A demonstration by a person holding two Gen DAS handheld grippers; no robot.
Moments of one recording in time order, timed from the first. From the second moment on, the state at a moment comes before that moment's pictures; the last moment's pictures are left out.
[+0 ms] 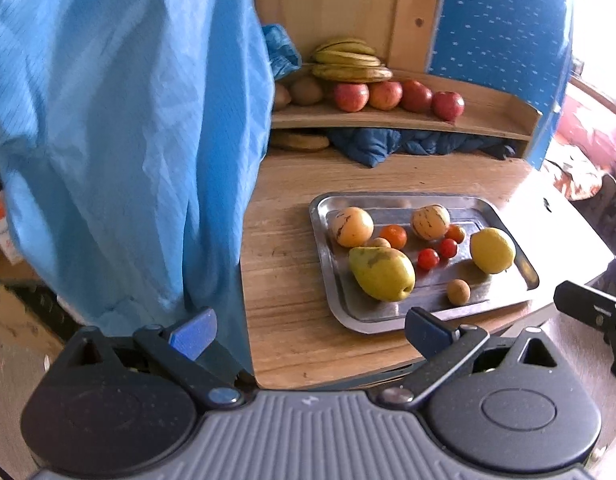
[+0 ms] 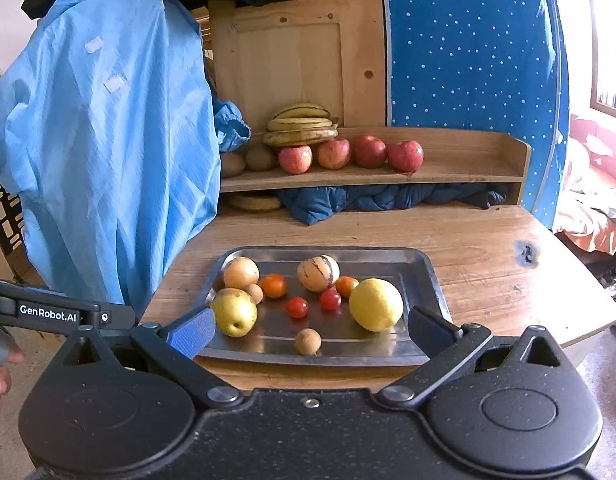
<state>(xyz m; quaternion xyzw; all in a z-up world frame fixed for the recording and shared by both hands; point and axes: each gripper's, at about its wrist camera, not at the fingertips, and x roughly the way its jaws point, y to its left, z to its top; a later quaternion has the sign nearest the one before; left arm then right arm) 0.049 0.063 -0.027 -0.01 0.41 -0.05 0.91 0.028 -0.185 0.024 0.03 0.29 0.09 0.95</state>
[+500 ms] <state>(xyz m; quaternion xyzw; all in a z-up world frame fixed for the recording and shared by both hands) 0.040 0.067 -0.035 -0.04 0.41 -0.06 0.91 0.020 -0.173 0.032 0.01 0.30 0.07 0.95</state>
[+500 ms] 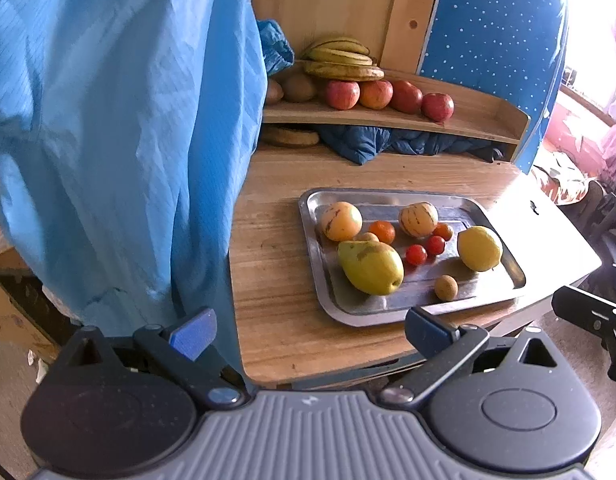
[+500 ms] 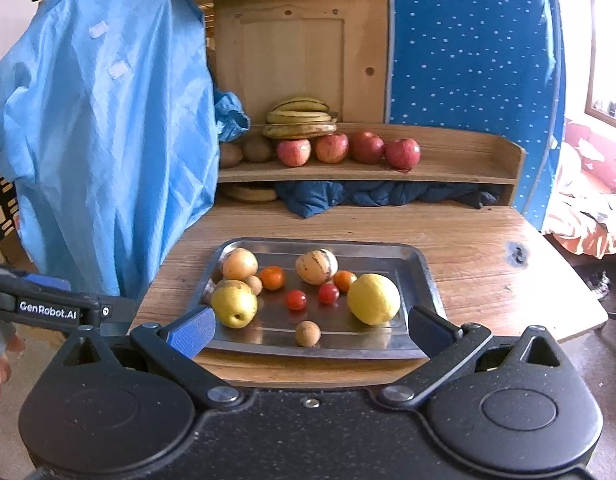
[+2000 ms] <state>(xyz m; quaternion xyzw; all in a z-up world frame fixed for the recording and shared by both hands) 0.012 0.054 -0.027 -0.02 0.41 -0.06 0.91 0.000 -0.188 0.017 0.04 0.32 0.05 0.95</state>
